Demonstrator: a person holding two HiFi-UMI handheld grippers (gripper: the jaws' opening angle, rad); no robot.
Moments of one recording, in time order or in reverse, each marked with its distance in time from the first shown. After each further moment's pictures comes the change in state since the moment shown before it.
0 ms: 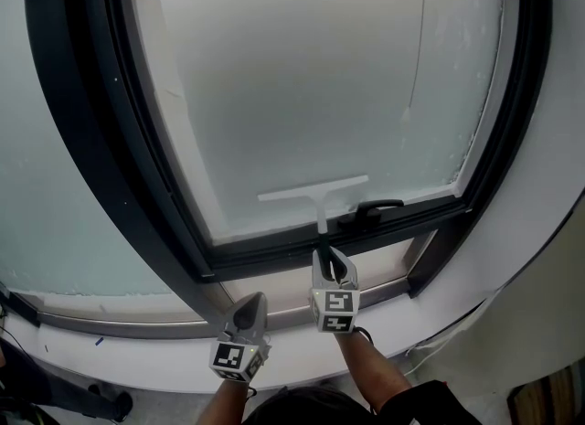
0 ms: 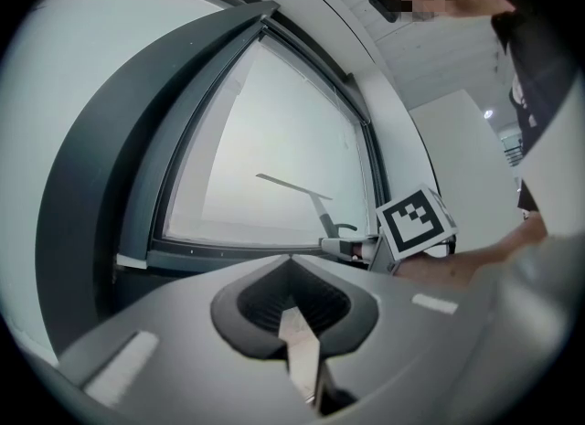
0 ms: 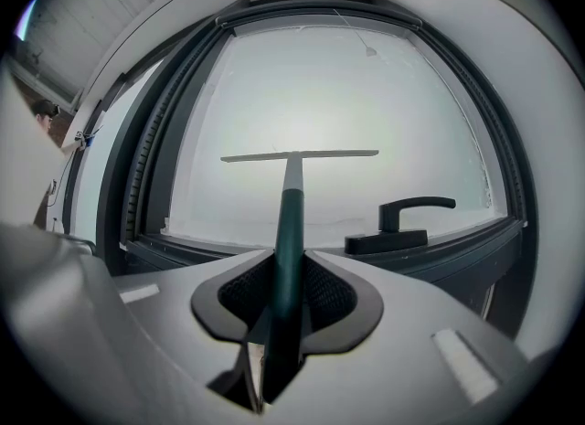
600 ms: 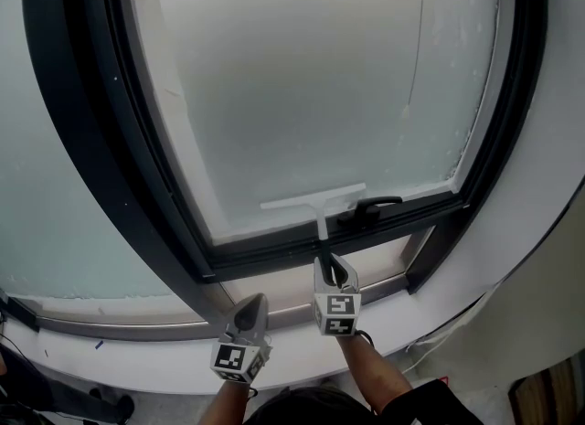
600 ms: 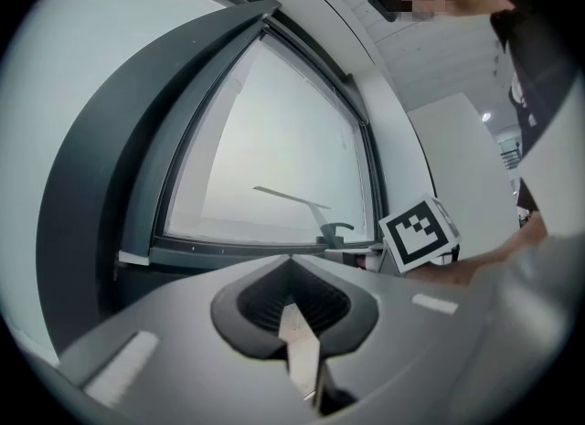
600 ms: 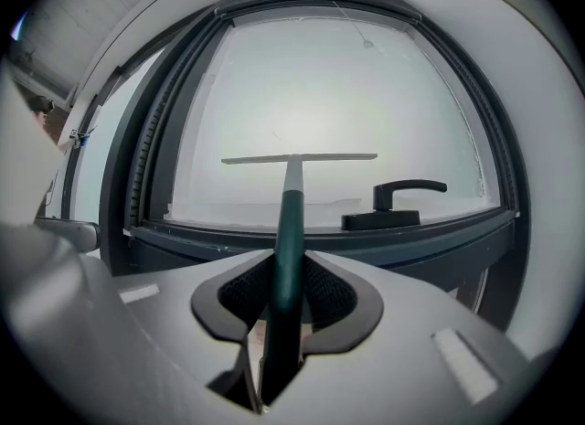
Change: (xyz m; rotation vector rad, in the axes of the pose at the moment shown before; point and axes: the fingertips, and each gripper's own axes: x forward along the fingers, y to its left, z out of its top) left arm -0.005 0.002 -0.007 -0.008 0.017 -0.024; right arm -0.011 0.000 -0.022 0.004 0.066 -0.022
